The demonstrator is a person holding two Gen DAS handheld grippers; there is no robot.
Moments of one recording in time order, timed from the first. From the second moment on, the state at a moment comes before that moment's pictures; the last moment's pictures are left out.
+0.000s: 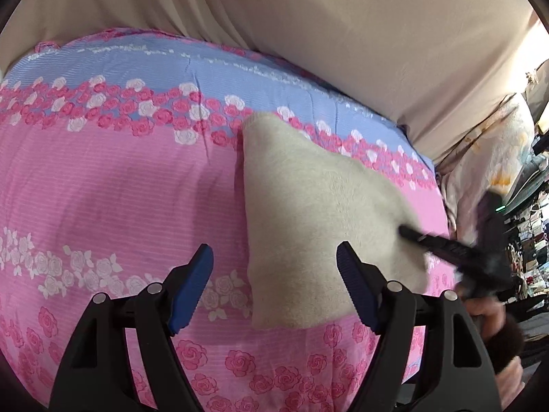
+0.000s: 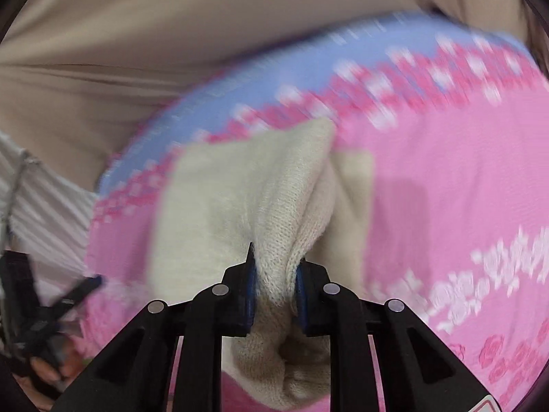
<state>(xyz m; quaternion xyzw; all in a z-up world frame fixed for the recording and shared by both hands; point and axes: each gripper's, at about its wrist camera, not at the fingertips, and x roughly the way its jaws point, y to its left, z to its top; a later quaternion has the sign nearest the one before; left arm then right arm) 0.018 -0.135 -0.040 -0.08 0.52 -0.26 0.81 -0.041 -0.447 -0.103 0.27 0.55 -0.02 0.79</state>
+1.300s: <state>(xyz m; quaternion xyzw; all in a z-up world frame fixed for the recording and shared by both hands) -0.001 -0.225 -0.074 0.03 0.54 -0.28 0.79 -0.067 -0.434 -0.056 0.23 0.51 -0.06 0.82</state>
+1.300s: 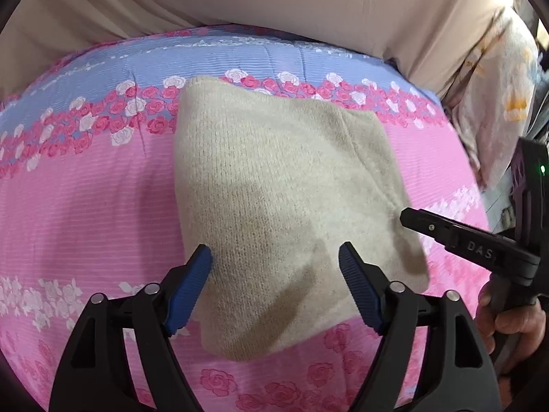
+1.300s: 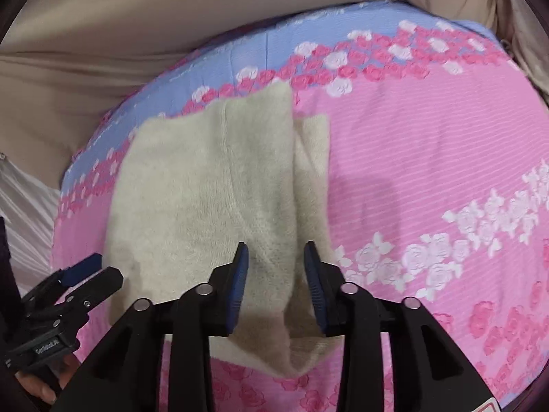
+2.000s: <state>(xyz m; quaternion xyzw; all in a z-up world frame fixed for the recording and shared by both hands) 0.066 -0.197 -0.144 -0.17 0.63 -0.27 0.71 -0.061 -0.455 -0.096 0.38 0.49 -0.01 0.78</state>
